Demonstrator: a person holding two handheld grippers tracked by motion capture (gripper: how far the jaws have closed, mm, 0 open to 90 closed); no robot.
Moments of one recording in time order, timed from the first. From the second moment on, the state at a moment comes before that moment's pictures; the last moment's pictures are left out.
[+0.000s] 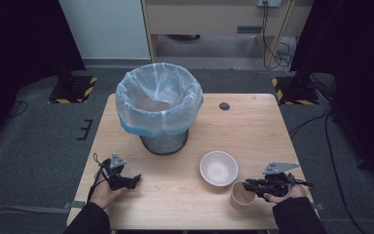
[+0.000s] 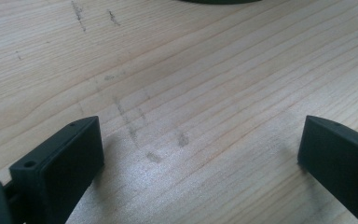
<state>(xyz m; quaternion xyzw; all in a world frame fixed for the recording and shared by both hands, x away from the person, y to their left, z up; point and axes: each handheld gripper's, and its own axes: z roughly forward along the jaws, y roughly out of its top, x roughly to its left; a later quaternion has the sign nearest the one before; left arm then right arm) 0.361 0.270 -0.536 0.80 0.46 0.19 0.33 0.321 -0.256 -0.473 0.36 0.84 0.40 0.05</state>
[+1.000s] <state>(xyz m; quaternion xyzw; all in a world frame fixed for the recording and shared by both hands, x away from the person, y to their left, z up) 0.361 0.270 -0.536 0.80 0.46 0.19 0.33 0.324 -0.266 -0.436 0.38 0.73 0.56 0.12</state>
